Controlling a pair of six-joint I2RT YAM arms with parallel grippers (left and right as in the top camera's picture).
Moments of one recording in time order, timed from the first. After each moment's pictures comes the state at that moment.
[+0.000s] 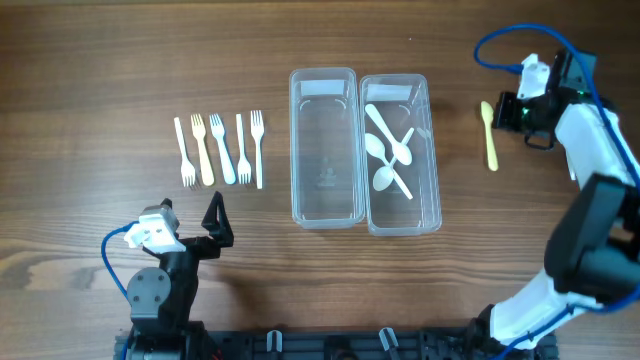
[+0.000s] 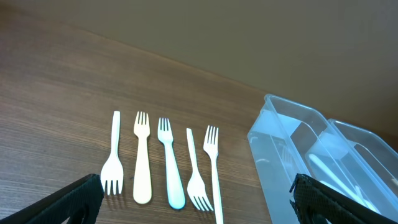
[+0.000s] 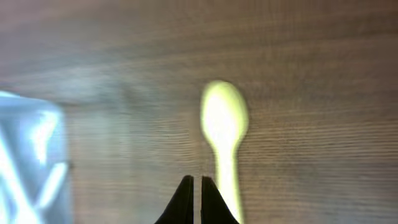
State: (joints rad) left arm -0.03 0.01 0.08 -0.23 0.03 -0.36; right arm -0.28 1.86 1.31 -0.57 -0.28 -0.09
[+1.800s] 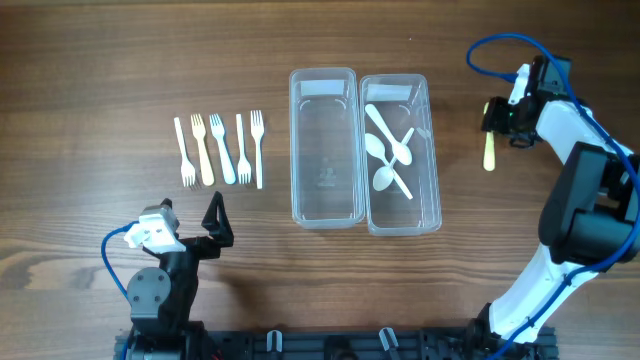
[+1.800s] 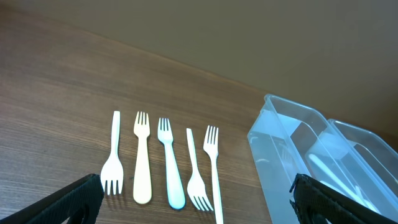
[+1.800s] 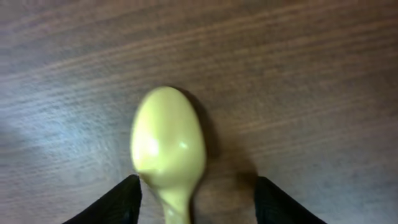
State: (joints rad) left arm -0.03 0.01 0.08 -0.23 0.03 -0.36; right arm -0.25 2.06 1.32 -0.43 -0.08 0.03
